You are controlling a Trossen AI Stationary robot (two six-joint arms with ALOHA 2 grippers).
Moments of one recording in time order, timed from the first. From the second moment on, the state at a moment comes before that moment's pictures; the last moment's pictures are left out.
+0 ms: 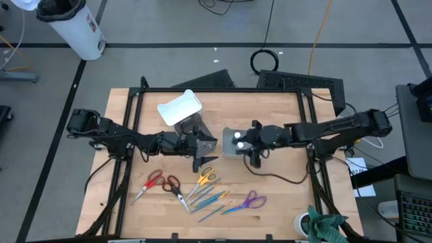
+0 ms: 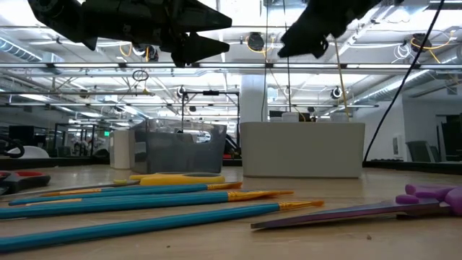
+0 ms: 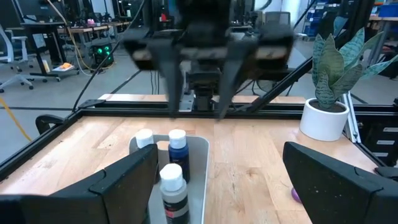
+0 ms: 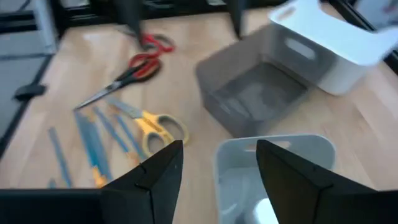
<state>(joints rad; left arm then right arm) -0.12 1.47 0.63 0.78 -0.13 -0.01 0.10 1.24 0.89 -0.21 0.13 0.18</state>
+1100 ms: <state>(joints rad) -0.12 1.47 0.63 0.78 -0.13 -0.01 0.64 1.38 0.73 -0.06 0.13 0.30</state>
